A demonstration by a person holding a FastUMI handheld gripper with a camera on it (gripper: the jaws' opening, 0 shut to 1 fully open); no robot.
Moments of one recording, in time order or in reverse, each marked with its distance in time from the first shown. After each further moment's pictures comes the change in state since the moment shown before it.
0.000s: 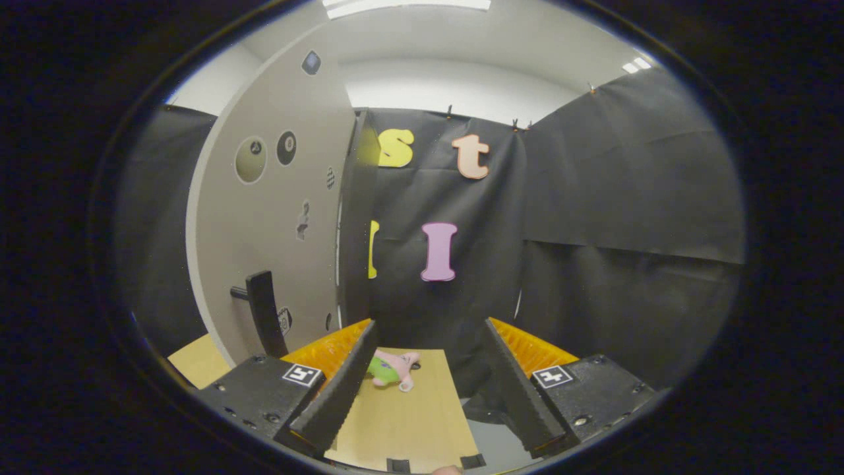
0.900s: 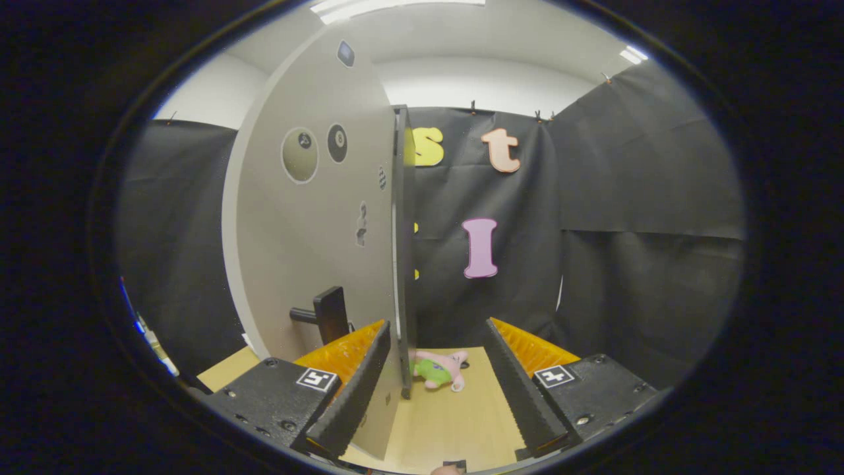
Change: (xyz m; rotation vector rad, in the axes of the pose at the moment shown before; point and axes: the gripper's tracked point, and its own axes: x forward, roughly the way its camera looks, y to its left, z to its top) arm -0.005 0.089 0.004 0.056 0.004 0.072
